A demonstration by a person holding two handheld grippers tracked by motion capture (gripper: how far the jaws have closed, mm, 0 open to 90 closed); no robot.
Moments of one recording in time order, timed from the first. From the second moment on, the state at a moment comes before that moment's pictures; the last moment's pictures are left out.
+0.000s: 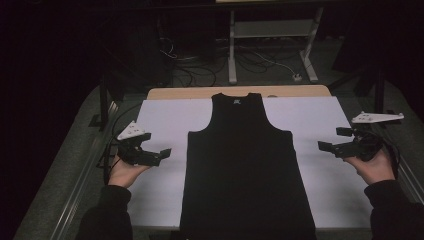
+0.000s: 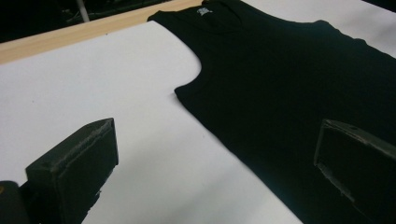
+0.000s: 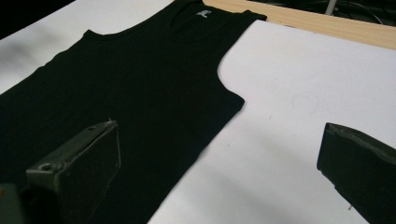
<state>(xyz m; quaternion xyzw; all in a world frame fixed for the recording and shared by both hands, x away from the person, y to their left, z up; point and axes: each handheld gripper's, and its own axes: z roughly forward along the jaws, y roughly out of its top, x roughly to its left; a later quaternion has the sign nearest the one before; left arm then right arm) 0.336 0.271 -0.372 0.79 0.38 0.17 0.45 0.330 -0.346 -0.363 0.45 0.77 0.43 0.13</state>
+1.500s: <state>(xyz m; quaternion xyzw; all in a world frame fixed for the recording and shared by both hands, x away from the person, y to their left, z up) 0.392 0.238 -0.358 0.82 0.36 0.13 0.42 0.383 -0.320 -0.354 0.44 0.79 0.42 0.11</state>
